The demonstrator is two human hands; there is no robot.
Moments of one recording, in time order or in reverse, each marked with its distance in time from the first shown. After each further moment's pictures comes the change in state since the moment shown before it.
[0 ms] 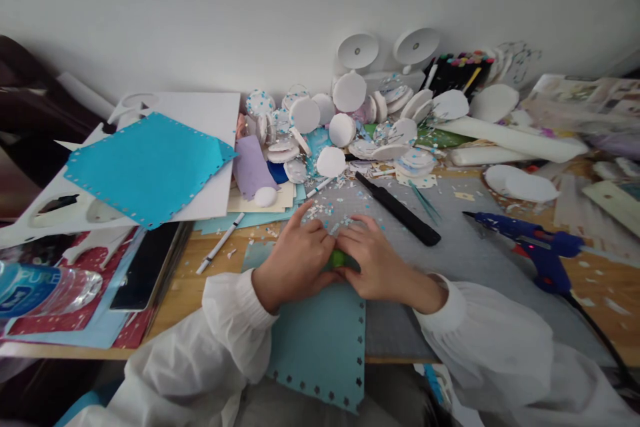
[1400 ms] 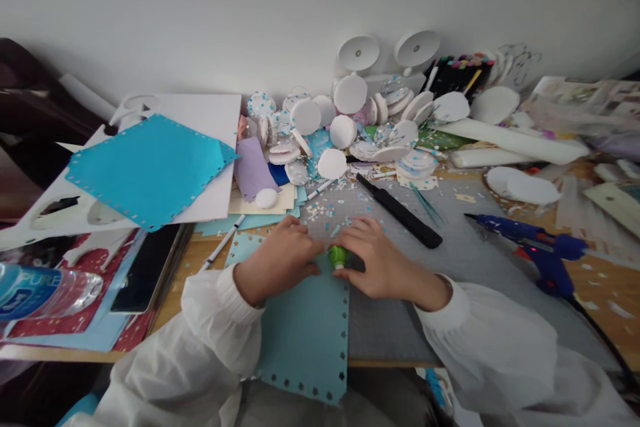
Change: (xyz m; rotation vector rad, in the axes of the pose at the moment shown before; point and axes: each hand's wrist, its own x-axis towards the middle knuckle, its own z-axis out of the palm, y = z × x) left_hand -0.006 -0.020 -0.006 -0.036 -0.263 -0.044; right_hand 0.002 0.004 -0.009 0.092 -0.076 0.059
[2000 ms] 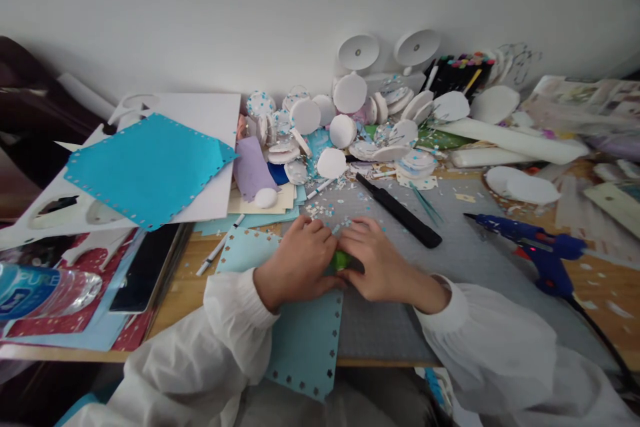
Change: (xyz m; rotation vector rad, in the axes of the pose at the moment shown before) left_hand 0.009 0.016 0.006 -0.019 0.149 0.040; right_hand -0.002 -0.002 0.005 -0.043 0.056 -0.038
